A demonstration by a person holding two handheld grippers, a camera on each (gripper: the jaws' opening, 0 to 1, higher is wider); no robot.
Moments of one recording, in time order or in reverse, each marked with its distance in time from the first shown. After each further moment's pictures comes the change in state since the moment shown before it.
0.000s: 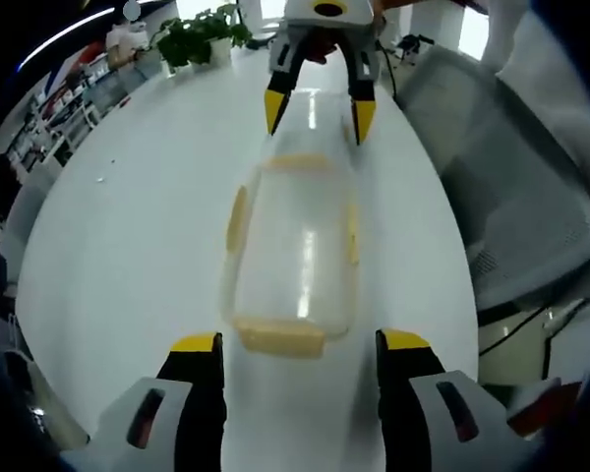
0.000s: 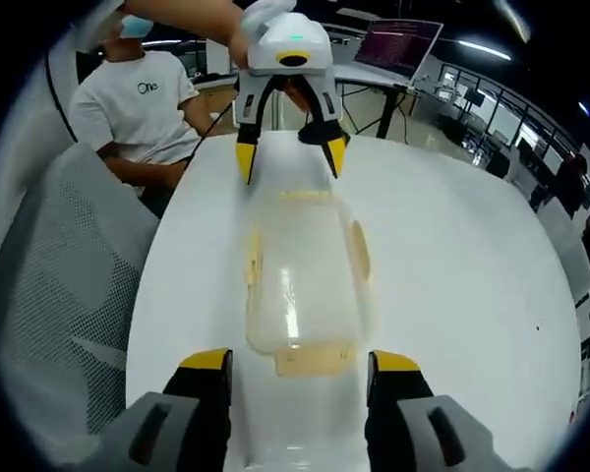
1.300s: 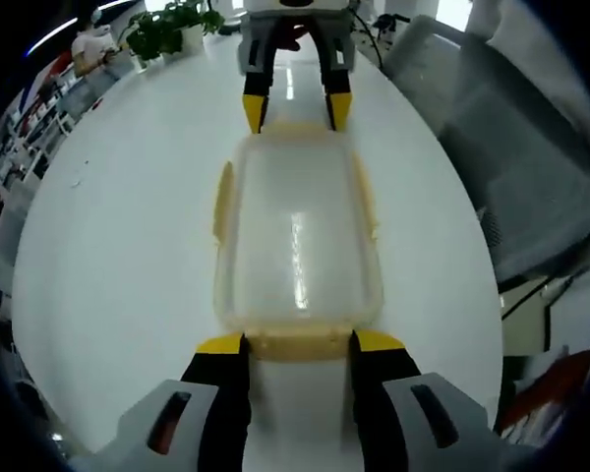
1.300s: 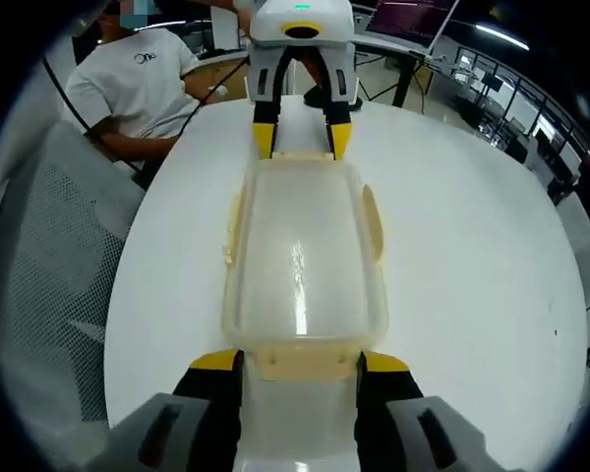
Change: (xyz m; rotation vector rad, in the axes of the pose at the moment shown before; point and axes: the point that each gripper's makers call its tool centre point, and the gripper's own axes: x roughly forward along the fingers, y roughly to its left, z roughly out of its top) left arm 0.025 0.007 -0.013 0.096 0.083 -0.047; right arm 0.032 -0.002 -0.015 -0.019 0.109 0.060
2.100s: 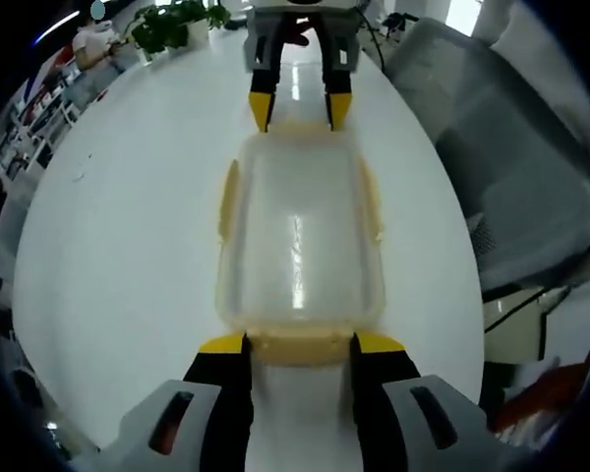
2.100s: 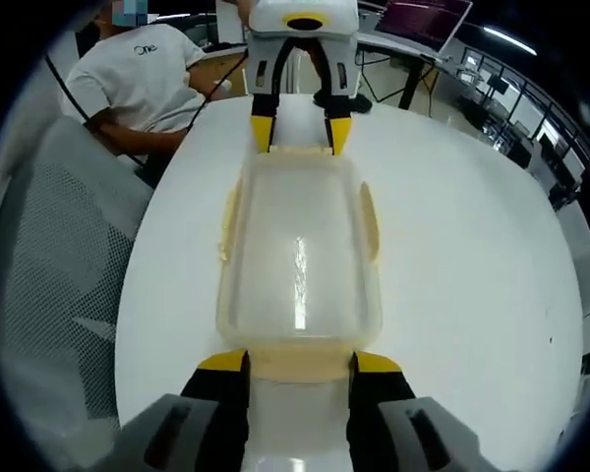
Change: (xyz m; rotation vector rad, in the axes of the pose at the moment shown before) left arm -0.019 -0.017 0.002 -0.036 0.022 0.009; right arm -0.012 0.009 0.010 -0.028 0.010 0.011
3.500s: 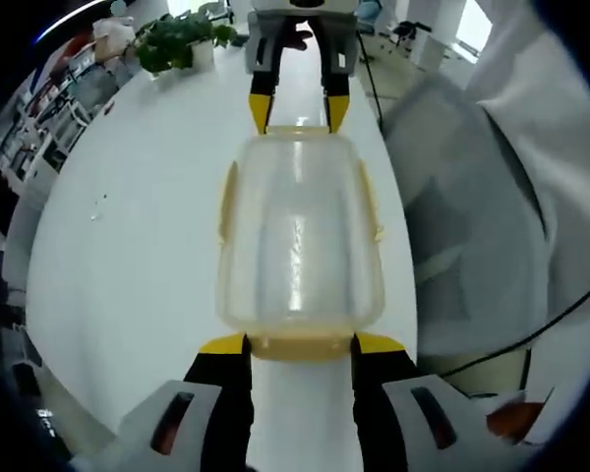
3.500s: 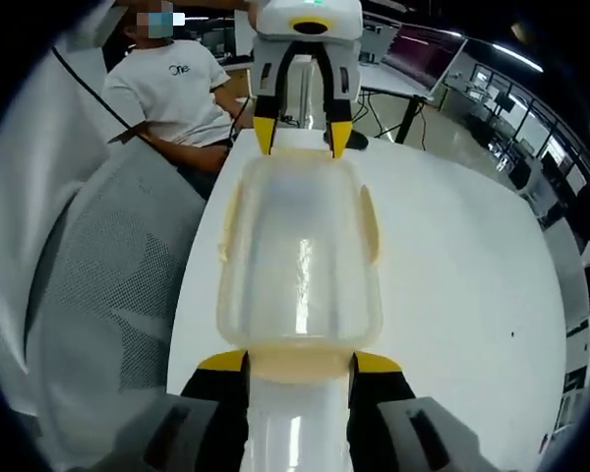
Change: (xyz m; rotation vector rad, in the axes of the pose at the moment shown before) left arm -0.059 -0.018 0.108 -0.049 0.011 0.016; right arm -0.116 0.012 -0.026 -0.067 -0.020 0.000
